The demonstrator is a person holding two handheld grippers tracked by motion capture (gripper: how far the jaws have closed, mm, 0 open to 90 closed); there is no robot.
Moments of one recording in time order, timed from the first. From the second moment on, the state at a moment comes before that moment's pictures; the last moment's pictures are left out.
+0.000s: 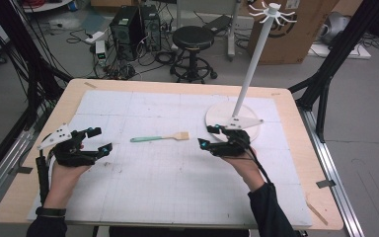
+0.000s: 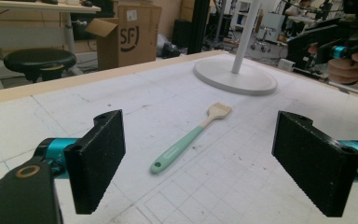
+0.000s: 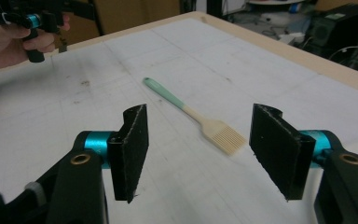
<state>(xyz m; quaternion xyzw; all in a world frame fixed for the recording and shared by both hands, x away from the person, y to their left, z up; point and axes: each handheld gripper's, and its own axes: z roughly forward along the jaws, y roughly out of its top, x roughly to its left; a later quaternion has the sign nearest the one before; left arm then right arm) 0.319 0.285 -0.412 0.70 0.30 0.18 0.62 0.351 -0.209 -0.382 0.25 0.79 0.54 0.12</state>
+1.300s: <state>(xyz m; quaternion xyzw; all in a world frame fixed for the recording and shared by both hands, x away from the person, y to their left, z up) 0.319 0.287 -0.409 0.68 0.31 0.19 0.63 0.362 -0.267 -0.392 0.29 0.75 0.56 0.21</state>
